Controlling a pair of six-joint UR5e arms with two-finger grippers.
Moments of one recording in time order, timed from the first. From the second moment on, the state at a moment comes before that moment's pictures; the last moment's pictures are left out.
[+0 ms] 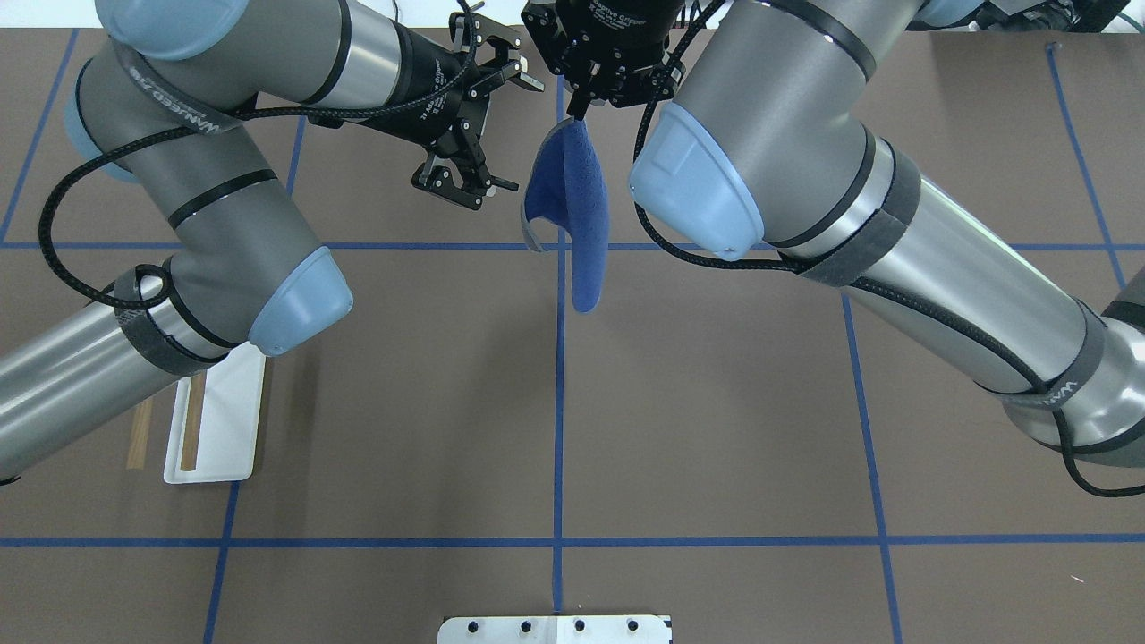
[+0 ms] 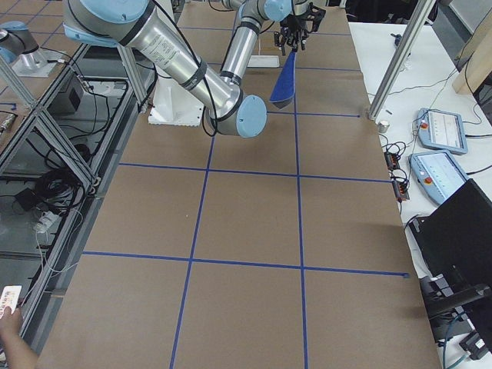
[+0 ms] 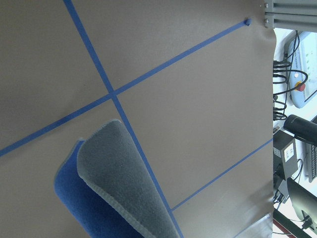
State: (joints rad) left arm -0.80 -2.31 -1.71 -2.12 -2.07 -2.50; right arm 0.85 -0.55 1.73 -1.89 2.15 1.46
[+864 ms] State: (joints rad) left arm -0.79 -2.31 -1.66 -2.24 -2.03 -2.58; right arm 0.85 -0.55 1.77 -1.89 2.15 1.48
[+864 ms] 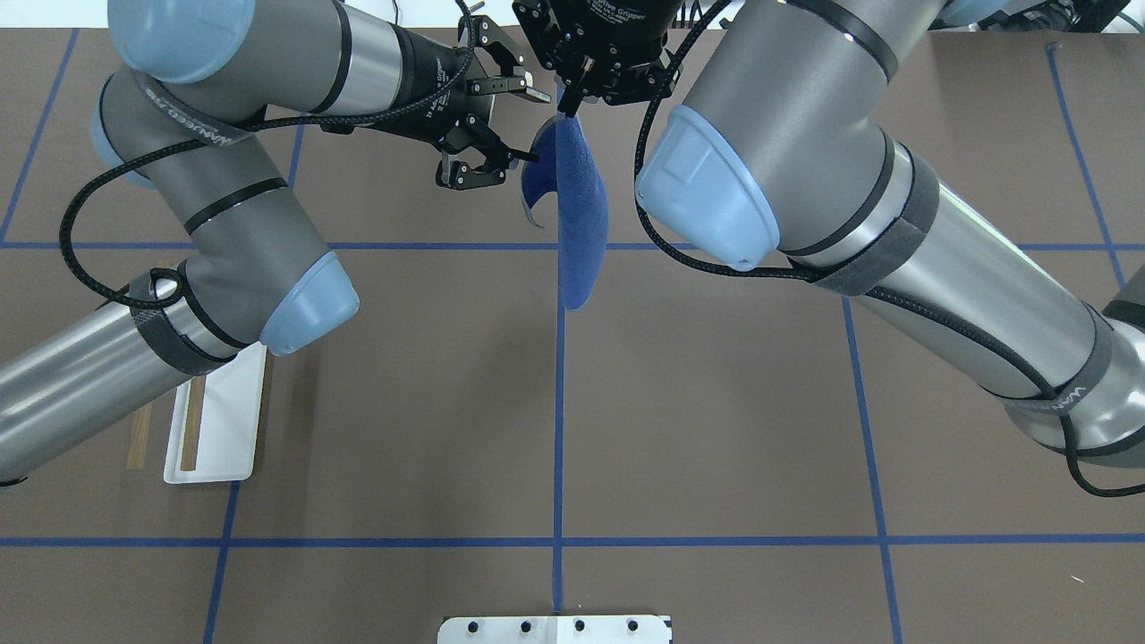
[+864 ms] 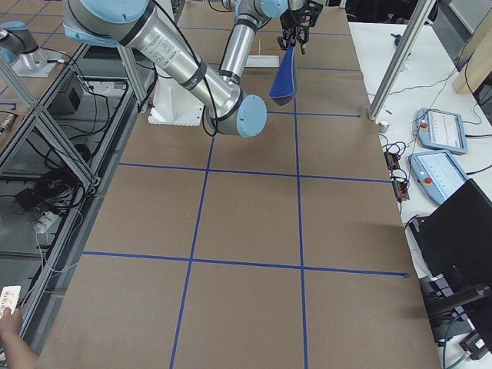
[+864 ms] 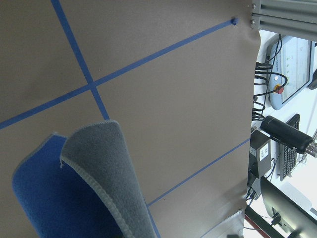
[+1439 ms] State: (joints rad) left arm -0.79 -2.29 -1.67 -2.29 -2.03 -2.57; right arm 0.85 -0.55 1.77 -1.89 2.16 1.48
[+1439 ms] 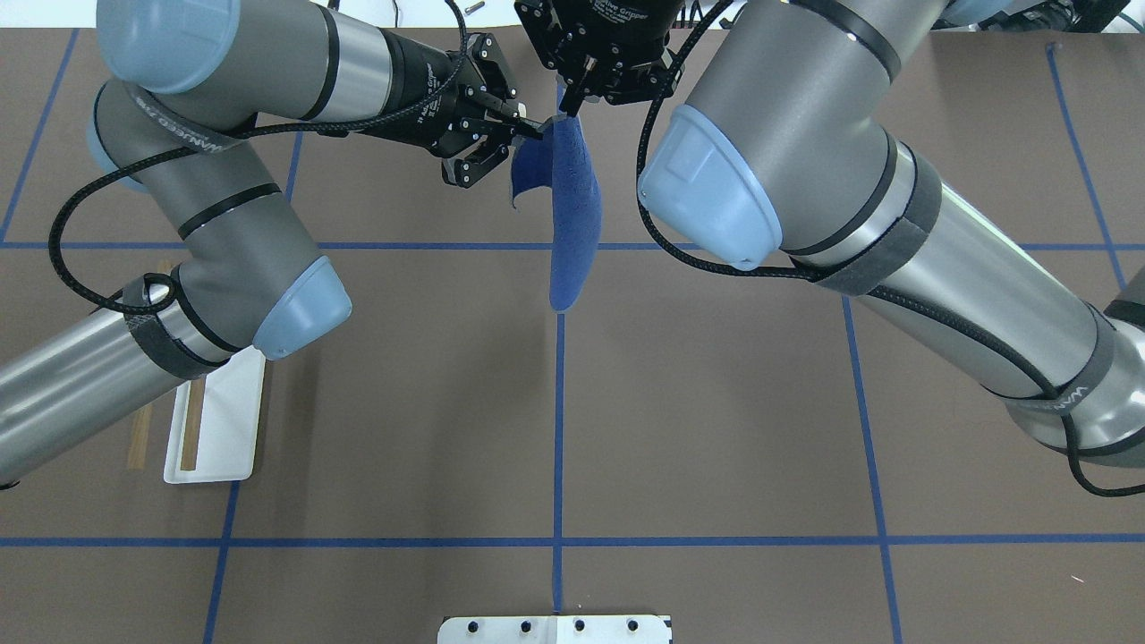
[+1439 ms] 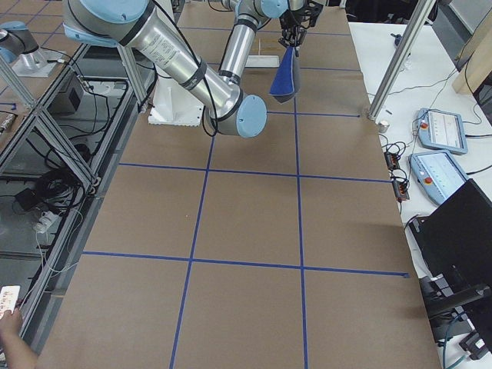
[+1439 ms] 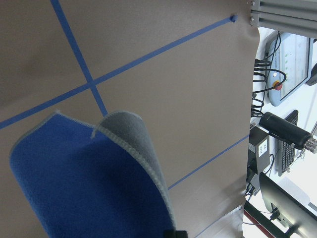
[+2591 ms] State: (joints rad) left arm -0.79 -2.06 -1.83 -2.29 -2.05 -2.08; right arm 0.88 -0.75 1.94 -1.88 2.15 1.36
